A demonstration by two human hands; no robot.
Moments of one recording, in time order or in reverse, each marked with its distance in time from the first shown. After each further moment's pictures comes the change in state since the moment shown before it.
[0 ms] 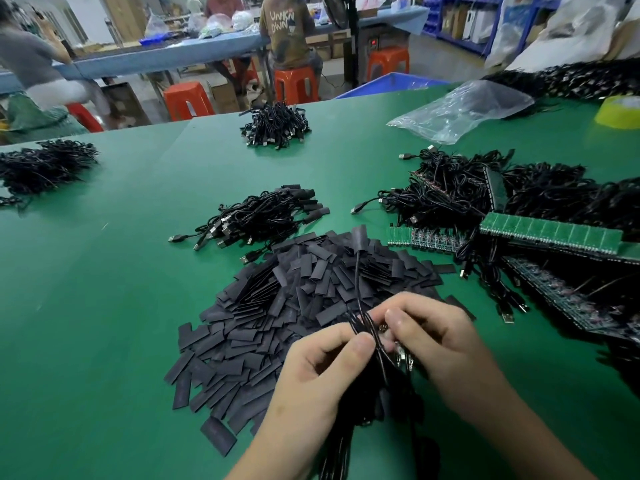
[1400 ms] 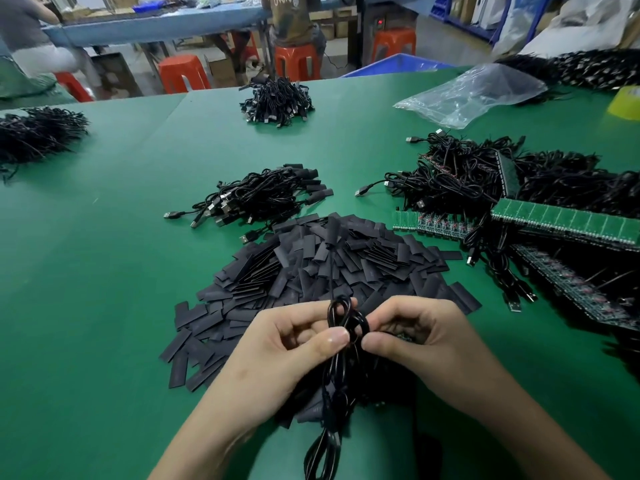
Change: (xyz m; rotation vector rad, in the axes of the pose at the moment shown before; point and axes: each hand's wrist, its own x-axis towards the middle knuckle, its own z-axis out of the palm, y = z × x) left_hand 0.001 0.019 -0.050 0.187 -0.114 -0.081; right_hand 0.000 0.011 0.004 0.028 -0.162 0.134
